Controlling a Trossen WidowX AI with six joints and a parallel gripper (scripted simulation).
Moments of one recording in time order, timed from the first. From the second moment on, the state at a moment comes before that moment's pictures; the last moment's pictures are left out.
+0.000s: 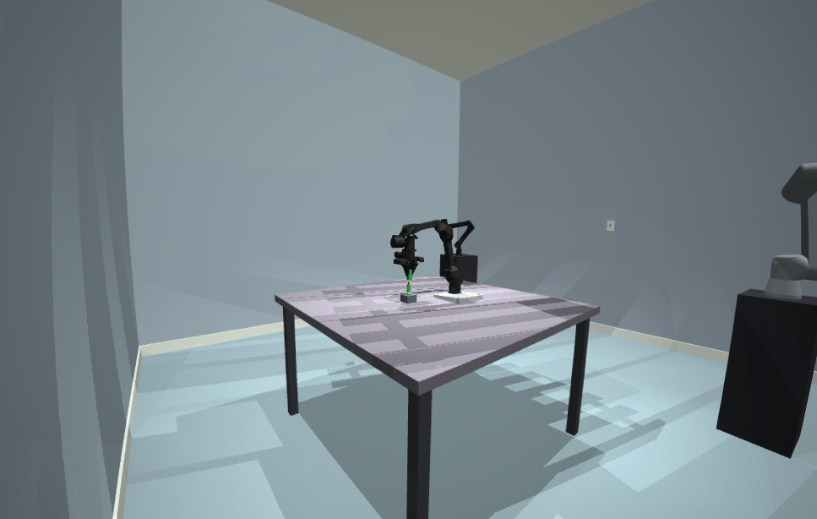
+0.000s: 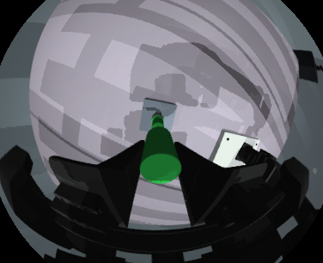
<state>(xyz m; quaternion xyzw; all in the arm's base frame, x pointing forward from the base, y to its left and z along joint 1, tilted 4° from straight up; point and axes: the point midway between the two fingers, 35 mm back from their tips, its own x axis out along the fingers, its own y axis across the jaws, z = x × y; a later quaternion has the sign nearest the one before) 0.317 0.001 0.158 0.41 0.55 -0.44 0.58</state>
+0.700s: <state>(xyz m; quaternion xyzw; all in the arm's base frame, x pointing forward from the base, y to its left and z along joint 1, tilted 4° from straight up) 0.320 -0.002 0.136 0.41 0.55 -0.44 0.58</state>
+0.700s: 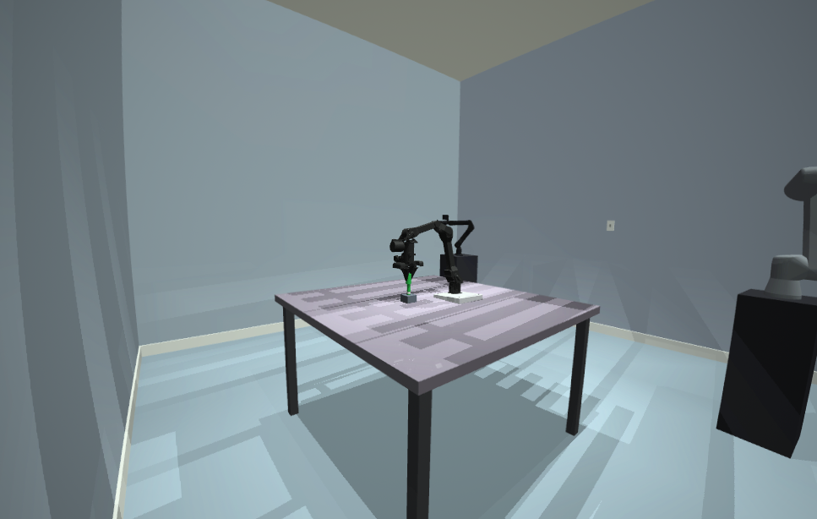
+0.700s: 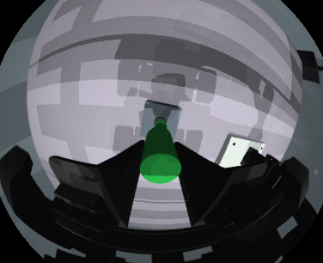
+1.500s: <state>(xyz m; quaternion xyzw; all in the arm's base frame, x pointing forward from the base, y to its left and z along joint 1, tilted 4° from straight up) 0.319 -0.004 0.102 0.41 0.55 -0.44 0.58</state>
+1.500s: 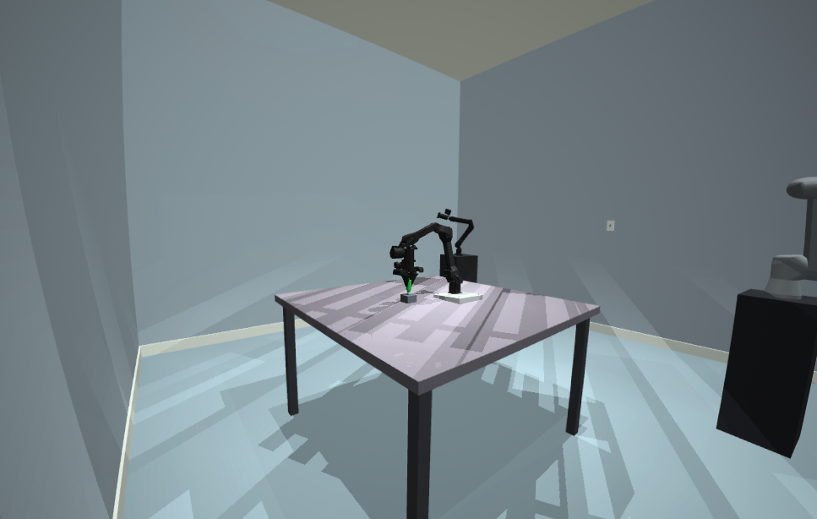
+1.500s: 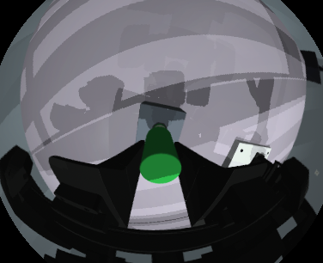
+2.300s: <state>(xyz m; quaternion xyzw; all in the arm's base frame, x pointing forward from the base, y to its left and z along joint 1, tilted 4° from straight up) 0.318 -0.005 0.099 0.41 0.55 -0.44 0.58</state>
